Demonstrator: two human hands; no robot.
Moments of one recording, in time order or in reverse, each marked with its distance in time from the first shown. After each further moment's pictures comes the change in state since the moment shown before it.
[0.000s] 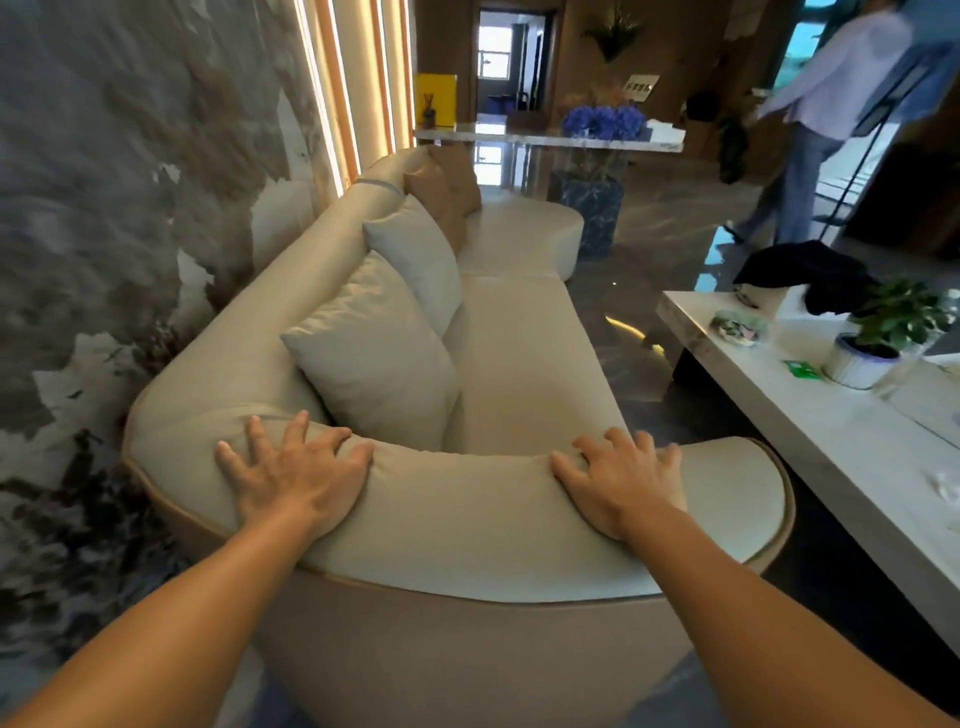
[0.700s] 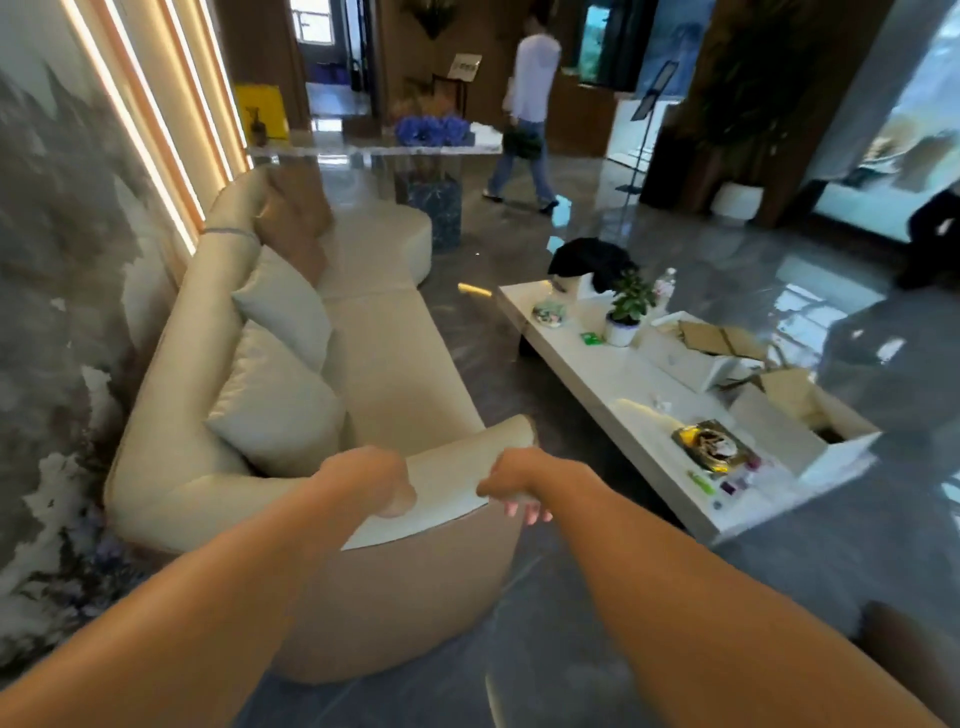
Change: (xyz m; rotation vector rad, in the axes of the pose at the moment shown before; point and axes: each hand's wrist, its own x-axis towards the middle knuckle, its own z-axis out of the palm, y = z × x) left_hand -0.192 0.140 -0.260 0.388 -0.500 0.610; right_hand -0.204 0.033 -0.273 0.307 -0.621 0.213
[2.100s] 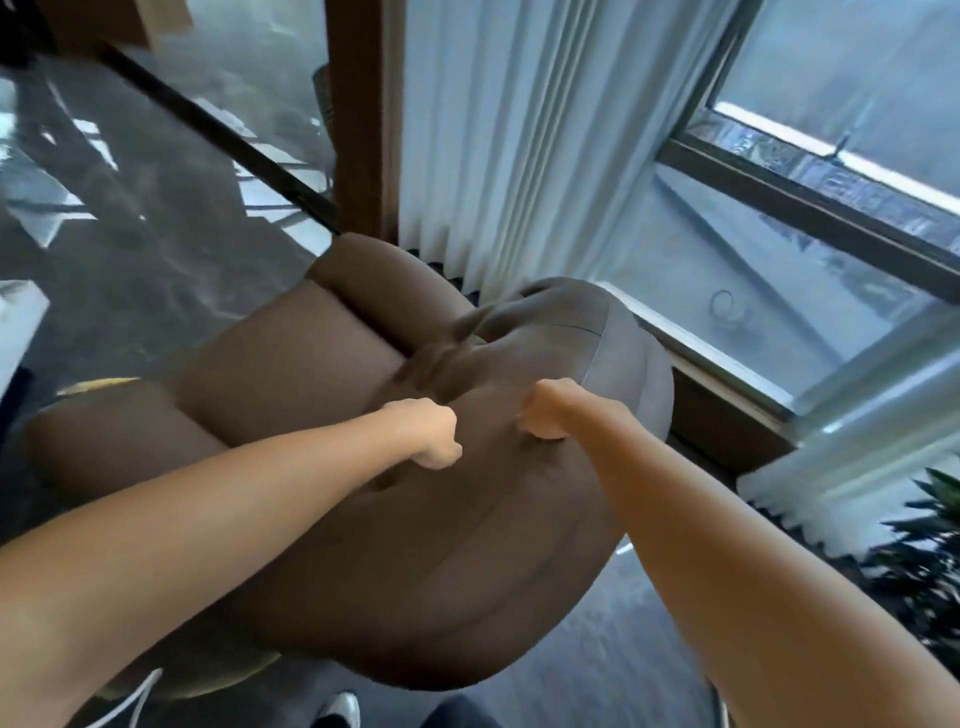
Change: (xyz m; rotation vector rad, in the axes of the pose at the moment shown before) left_hand -0.743 0.730 0.209 0.737 0.004 1.570; right_hand -0.844 0.625 0.356 0.641 0.342 1.286
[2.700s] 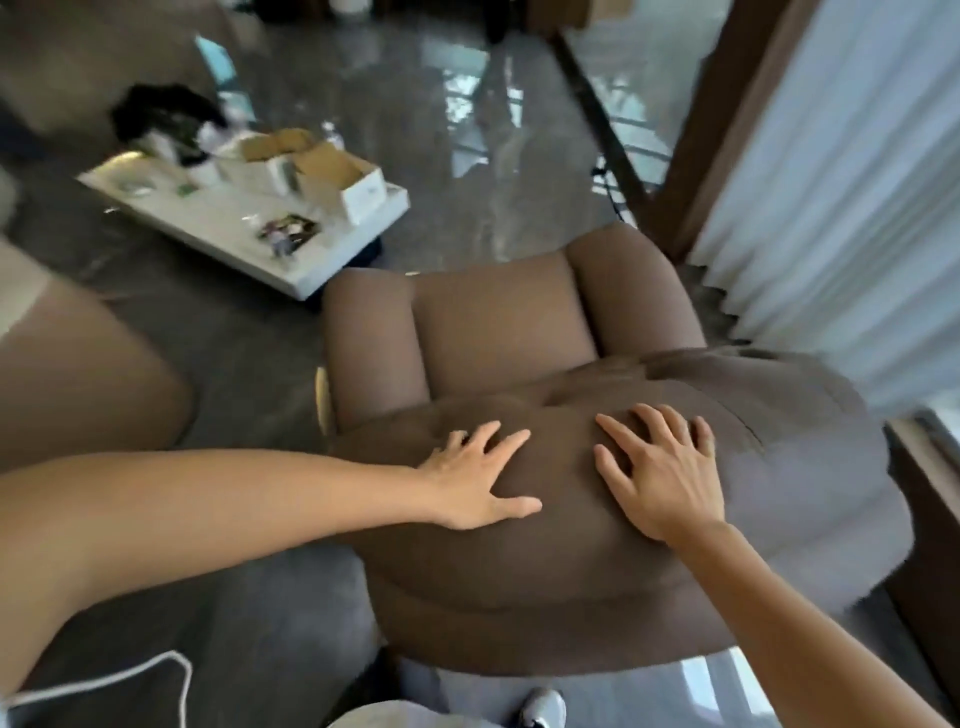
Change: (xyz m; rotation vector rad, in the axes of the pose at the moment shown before) left_hand 0.006 0.106 0.061 -0.599 0.101 -0.504; right_hand 0.108 0.113 0.021 -0.198 0.466 -0.850
